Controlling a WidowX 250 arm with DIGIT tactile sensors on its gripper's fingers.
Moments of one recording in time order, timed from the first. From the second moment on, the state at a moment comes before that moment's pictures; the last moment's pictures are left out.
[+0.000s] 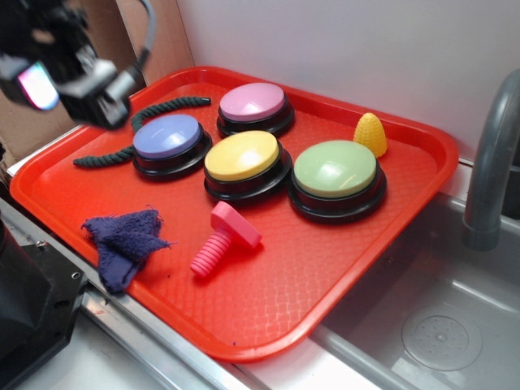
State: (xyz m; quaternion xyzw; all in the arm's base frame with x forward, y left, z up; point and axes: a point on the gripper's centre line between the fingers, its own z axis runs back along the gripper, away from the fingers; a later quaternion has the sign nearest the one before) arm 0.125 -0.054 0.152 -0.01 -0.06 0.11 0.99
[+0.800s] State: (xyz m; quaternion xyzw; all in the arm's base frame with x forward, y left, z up) arm 0.173 -0.082 0.036 -0.01 -0.11 0.17 0.98
